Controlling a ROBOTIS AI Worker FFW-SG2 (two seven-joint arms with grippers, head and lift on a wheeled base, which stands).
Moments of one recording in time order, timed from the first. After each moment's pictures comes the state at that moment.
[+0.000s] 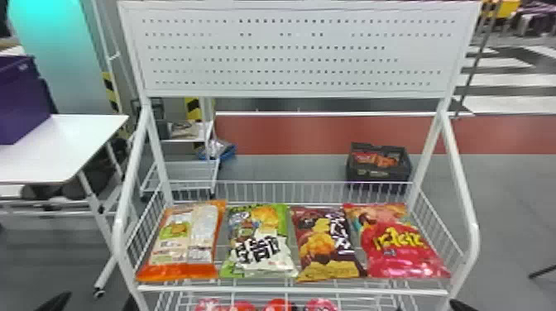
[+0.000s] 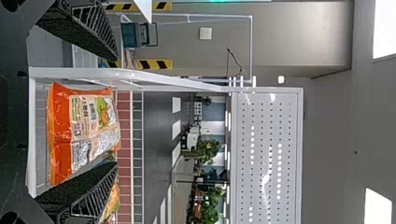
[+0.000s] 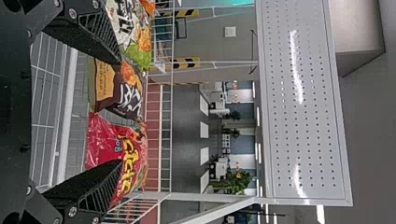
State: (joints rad) left arm 0.80 0.27 0.06 -2.15 0.23 -0.28 0.08; right arm 0.78 -0.21 0.05 -2.22 -0.14 -0.09 0.01
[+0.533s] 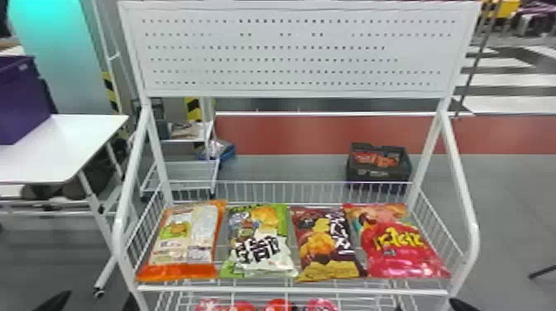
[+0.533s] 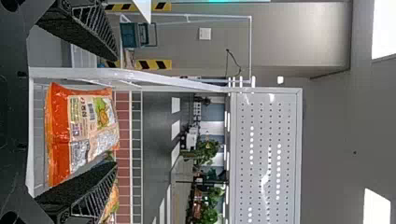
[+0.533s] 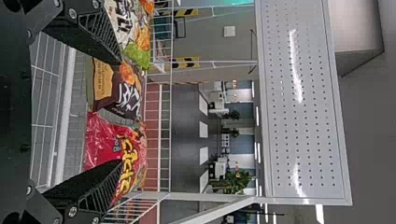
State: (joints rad) left arm 0.80 0.27 0.06 -2.15 0.23 -0.28 0.08; right arm 0.77 -0.21 0.05 -2.21 -0.14 -0.09 0.01
